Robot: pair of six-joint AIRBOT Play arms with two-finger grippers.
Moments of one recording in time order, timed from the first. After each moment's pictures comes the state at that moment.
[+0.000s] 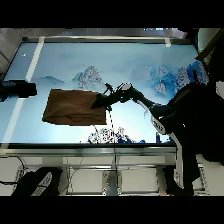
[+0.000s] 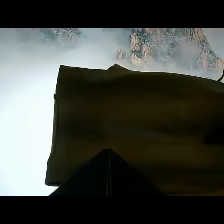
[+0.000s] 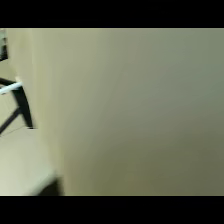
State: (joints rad) left arm 0.03 -0.80 1.22 1.52 -1.21 -1.50; right arm 0.47 -2.17 1.74 -0.30 1.20 1.45
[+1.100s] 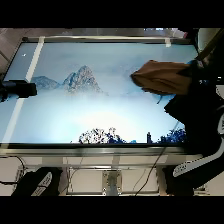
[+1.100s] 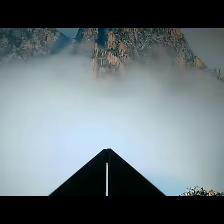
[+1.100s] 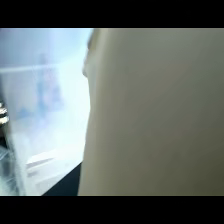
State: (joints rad) left arm 0.03 -0.80 1.22 1.52 -1.21 -1.50; right arm -0.56 -1.77 1.74 -0.65 1.42 1.48
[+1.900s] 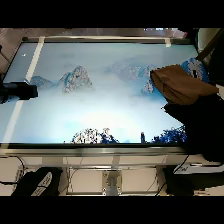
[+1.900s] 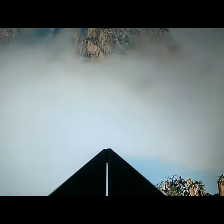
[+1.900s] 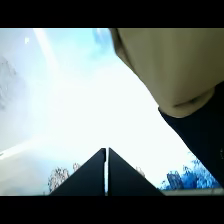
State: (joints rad) left arm 0.03 -0.80 1.22 1.50 -1.26 -1.50; right arm -0.73 -1.51 1.93 -0.85 1.83 1.62
